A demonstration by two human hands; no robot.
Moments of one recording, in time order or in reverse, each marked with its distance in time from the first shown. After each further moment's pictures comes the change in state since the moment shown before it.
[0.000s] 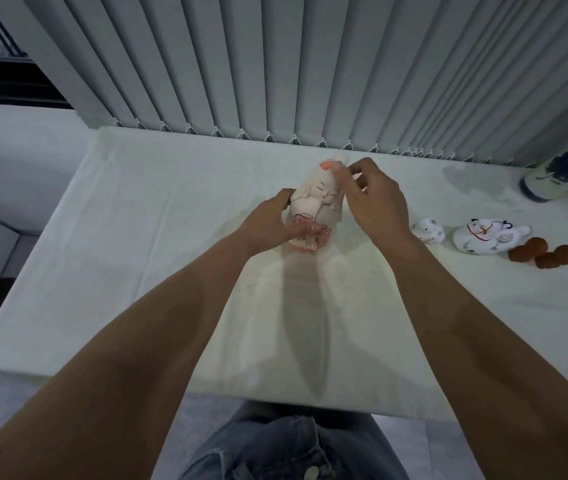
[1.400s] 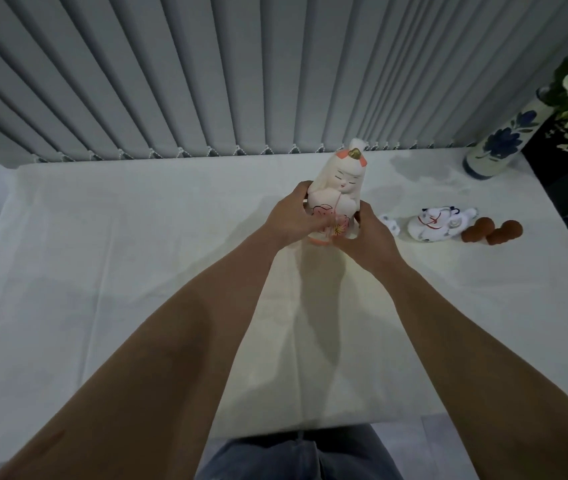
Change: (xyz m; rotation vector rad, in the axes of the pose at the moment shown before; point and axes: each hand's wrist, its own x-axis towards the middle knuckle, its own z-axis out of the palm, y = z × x) left_hand 0.075 0.071 0.074 -0.201 -0.147 0.019; right_hand -0.006 0.102 -0.023 0.174 -0.144 0.213
